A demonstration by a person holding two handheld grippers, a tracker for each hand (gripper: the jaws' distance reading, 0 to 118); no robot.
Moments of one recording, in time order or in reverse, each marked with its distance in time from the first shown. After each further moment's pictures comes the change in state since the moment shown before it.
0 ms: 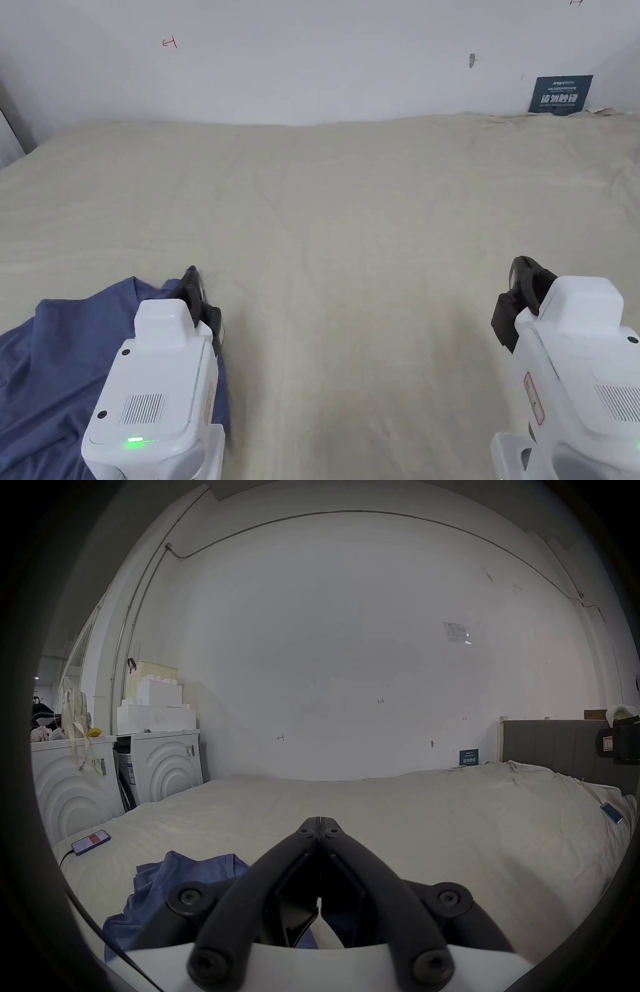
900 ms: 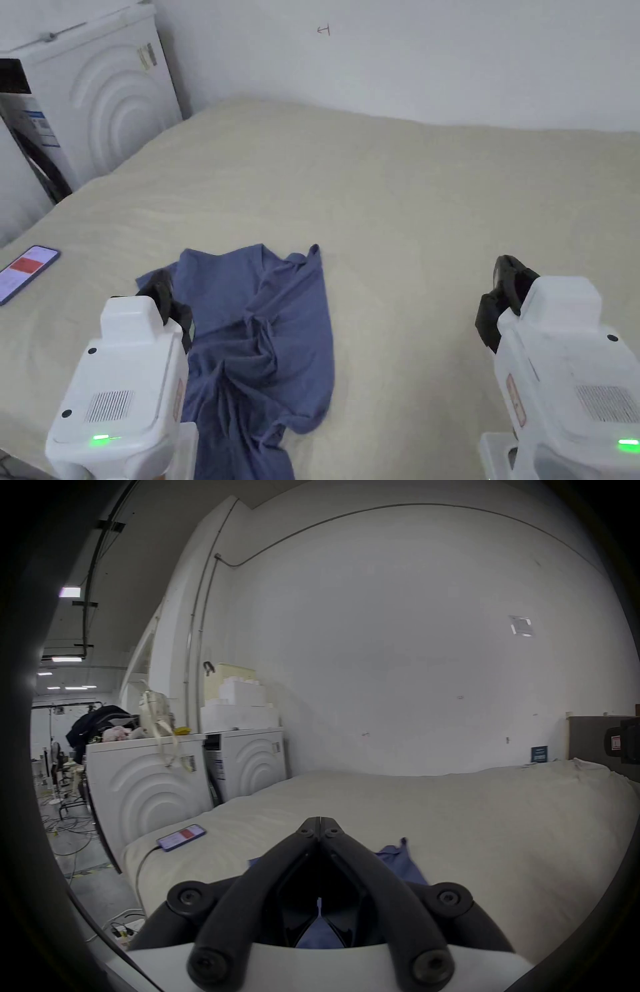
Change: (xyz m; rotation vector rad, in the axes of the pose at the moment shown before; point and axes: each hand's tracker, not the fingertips) left arm -0.139 -0.001 0.071 -0.020 0.359 -0.010; right arm -0.129 0.003 -0.018 0.005 0.343 0.038
